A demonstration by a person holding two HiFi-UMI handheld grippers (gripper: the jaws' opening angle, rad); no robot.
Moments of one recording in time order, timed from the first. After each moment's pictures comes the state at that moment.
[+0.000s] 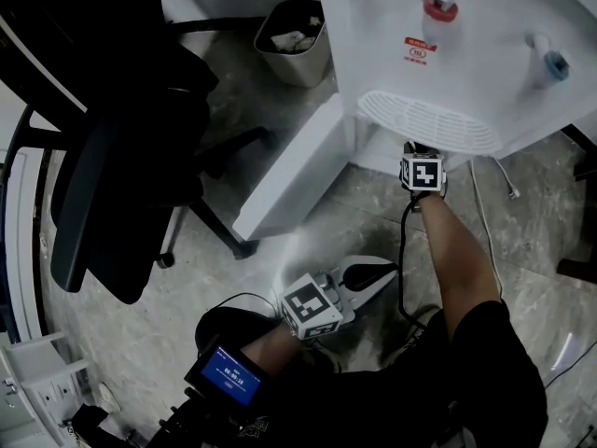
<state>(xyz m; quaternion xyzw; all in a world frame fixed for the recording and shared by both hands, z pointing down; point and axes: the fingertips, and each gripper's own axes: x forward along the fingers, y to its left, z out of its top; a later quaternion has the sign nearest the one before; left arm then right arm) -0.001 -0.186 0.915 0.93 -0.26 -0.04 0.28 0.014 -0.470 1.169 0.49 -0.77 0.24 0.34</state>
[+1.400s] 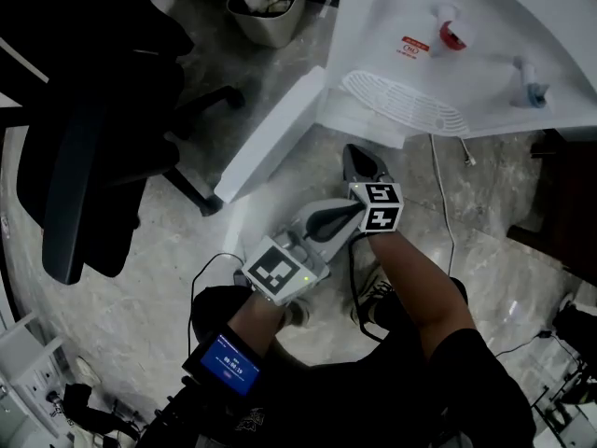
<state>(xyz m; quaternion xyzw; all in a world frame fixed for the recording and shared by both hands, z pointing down) -0.048 -0.242 0.828 0.90 -0.36 -0.07 0.23 -0.072 -0.341 1.007 0.43 -0.84 0.26 0.20</state>
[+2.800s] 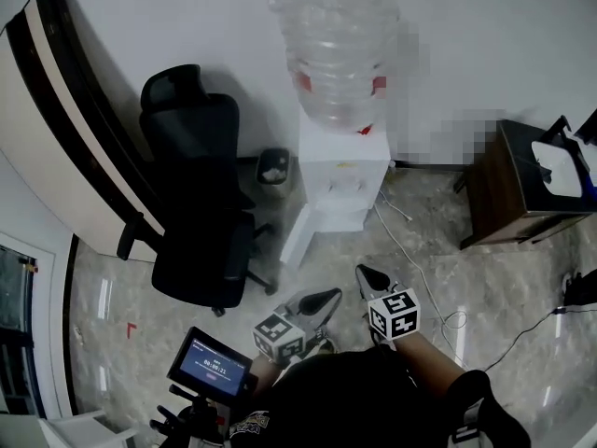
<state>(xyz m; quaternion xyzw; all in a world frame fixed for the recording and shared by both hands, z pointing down) -0.068 -0.040 0.362 0.94 -0.25 0.00 0.25 -0.021 -0.094 0.416 0.45 -0.85 0.23 0.16</state>
